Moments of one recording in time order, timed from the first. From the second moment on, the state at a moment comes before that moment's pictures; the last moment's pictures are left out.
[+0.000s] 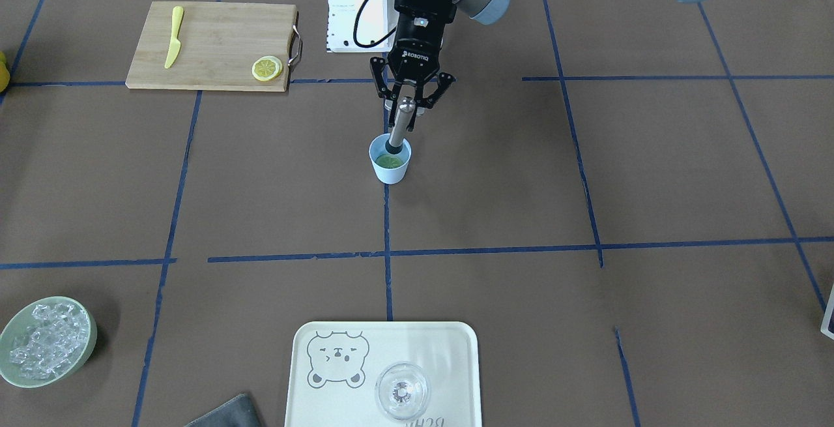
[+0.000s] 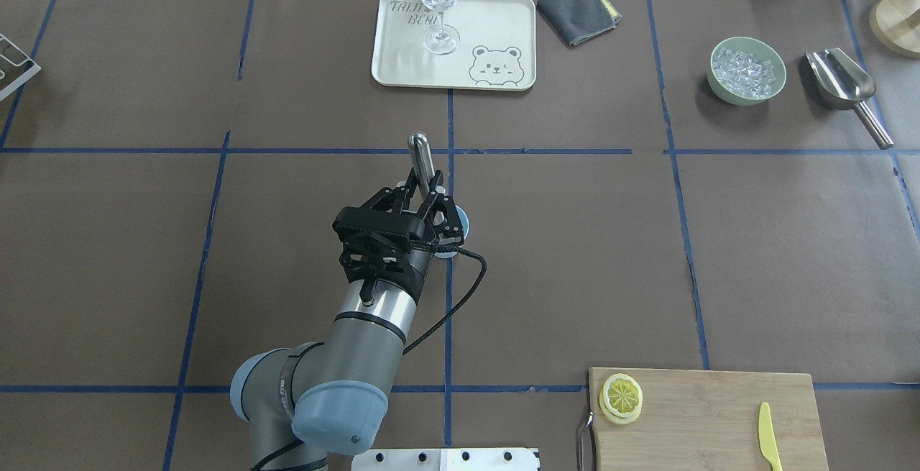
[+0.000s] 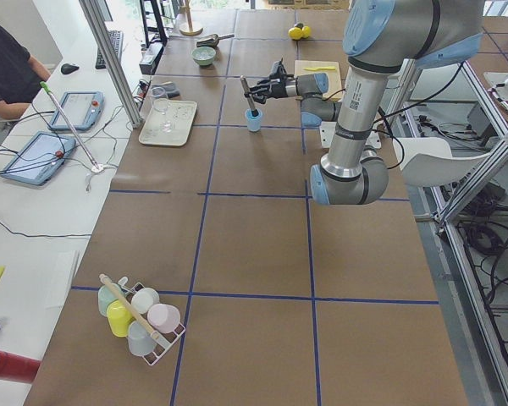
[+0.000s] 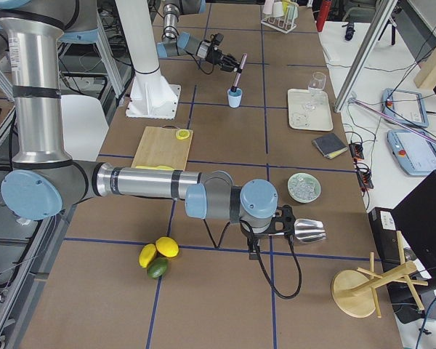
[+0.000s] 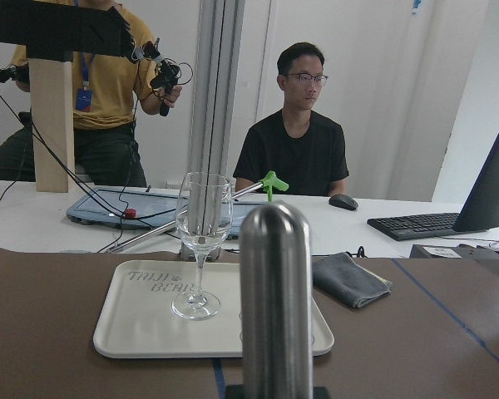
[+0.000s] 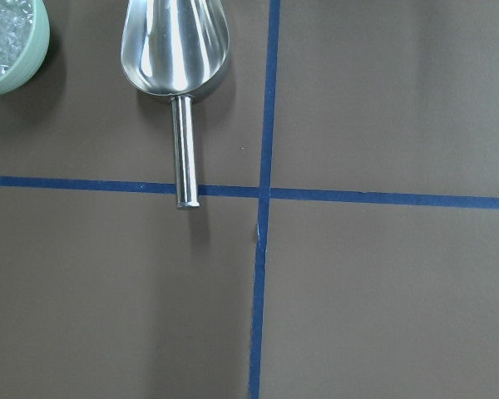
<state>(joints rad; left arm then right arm) -0.15 -2.17 -1.66 -2.35 -0.53 -0.98 1.64 -1.57 1.57 -1.56 2.44 -0.08</state>
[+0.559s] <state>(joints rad) -0.15 -2.18 -1.60 -2.39 -0.53 -0.98 1.64 -1.57 1.57 -1.56 2.44 -0.08</state>
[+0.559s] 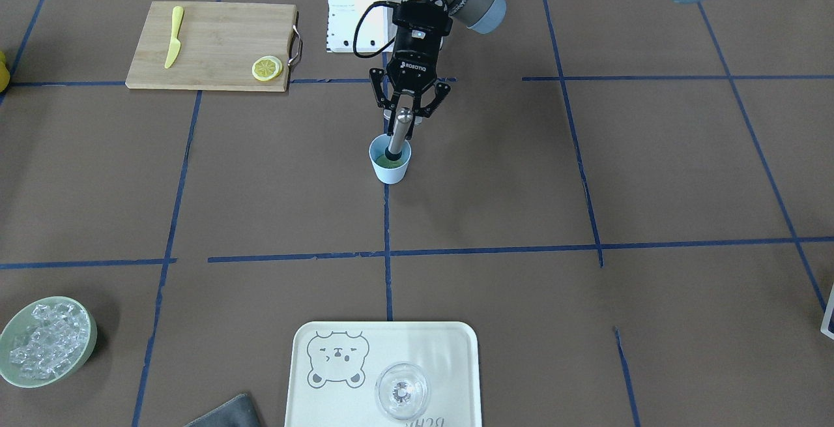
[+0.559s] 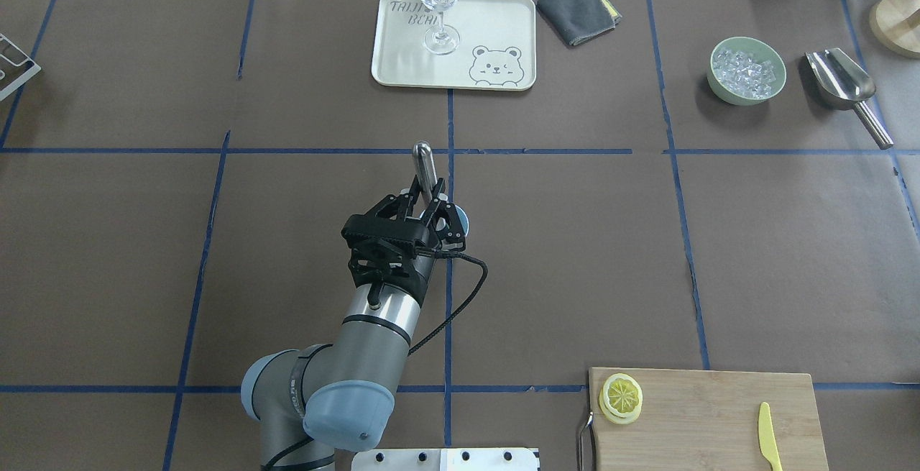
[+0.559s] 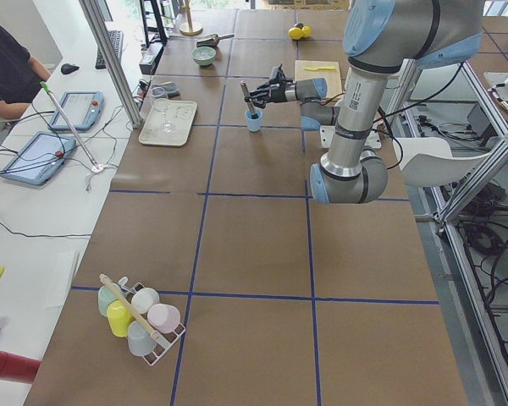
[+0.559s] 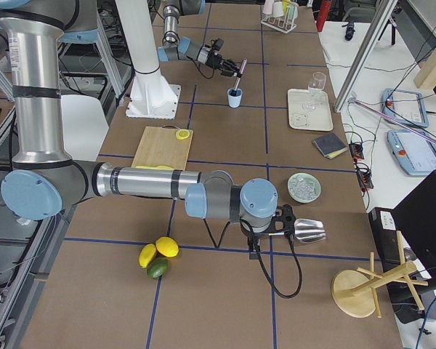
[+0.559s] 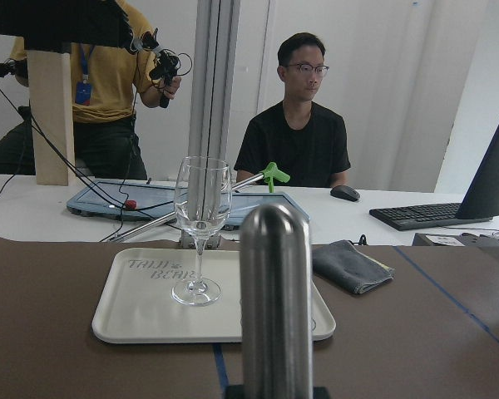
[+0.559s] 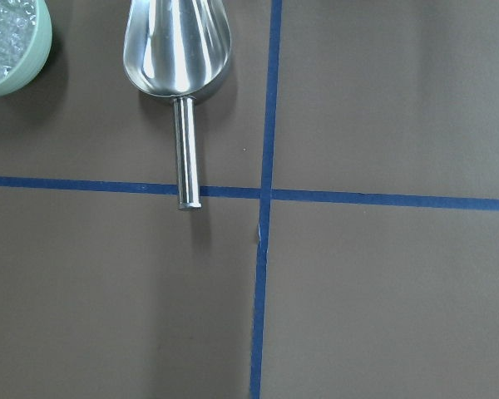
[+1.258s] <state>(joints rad) -0.13 -2.18 -1.58 -2.40 -0.54 -0.98 1.64 -1.56 1.57 -1.56 2.44 -0.08</state>
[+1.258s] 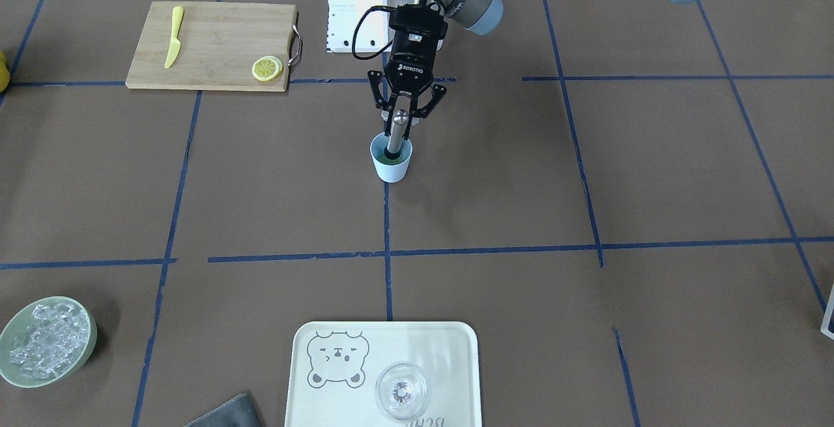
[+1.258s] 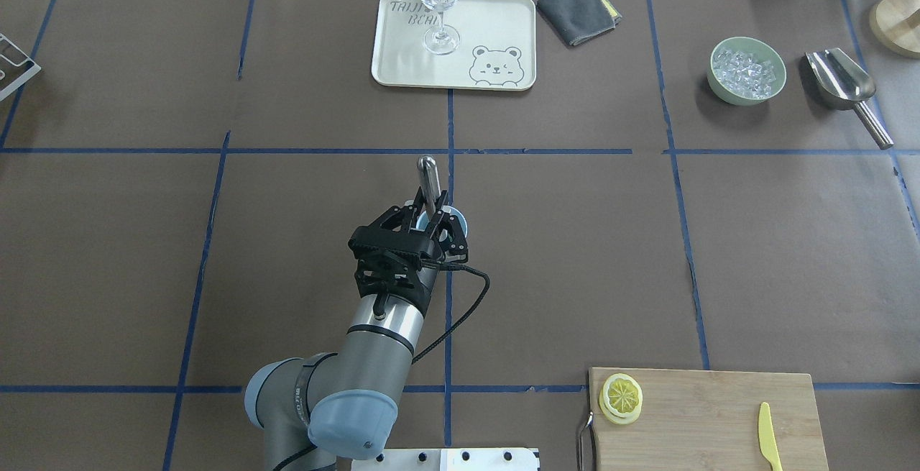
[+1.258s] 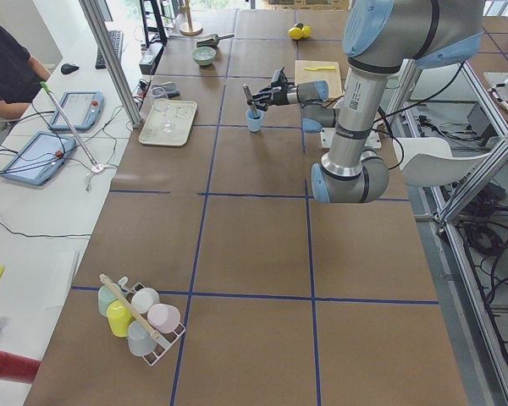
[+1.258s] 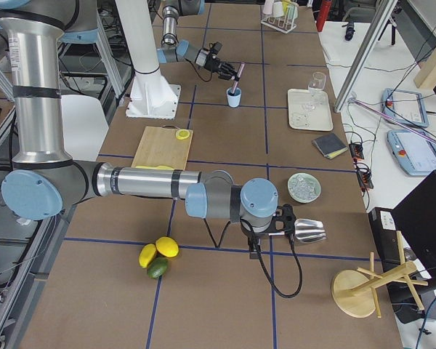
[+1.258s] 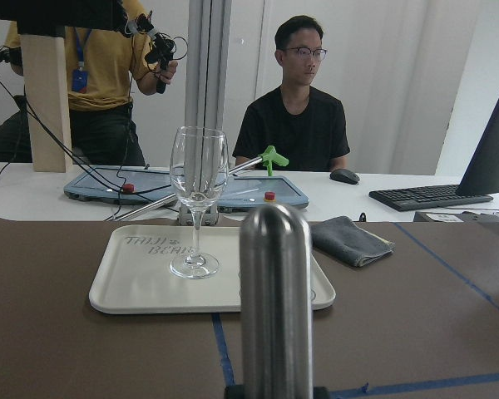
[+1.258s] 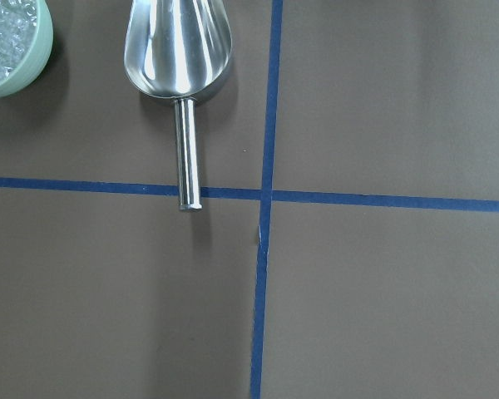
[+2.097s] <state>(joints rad) -0.14 -2.19 -1.75 -2.49 -0.55 -0.74 1.64 -1.56 1.58 -1.56 2.44 -0.08</state>
